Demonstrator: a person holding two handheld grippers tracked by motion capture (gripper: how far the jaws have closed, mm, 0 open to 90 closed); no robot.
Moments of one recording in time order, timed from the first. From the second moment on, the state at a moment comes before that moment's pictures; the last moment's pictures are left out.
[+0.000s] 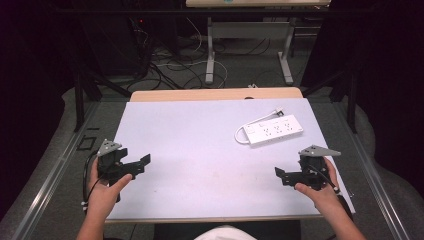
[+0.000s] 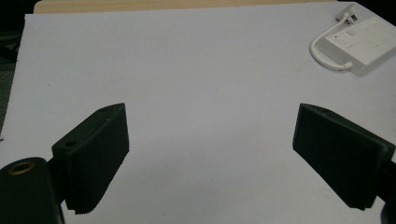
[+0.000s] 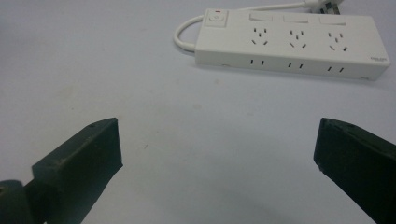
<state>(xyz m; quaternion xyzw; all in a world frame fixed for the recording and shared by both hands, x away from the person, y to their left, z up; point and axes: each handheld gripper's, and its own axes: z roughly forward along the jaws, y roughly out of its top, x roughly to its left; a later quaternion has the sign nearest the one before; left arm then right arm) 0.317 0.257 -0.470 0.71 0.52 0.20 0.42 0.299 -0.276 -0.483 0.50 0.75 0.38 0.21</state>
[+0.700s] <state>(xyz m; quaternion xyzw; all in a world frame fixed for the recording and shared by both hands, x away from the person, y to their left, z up) 0.319 0.257 -0.474 0.72 0.52 0.20 0.42 0.297 -0.297 -0.512 0.53 0.72 0.39 0.23</state>
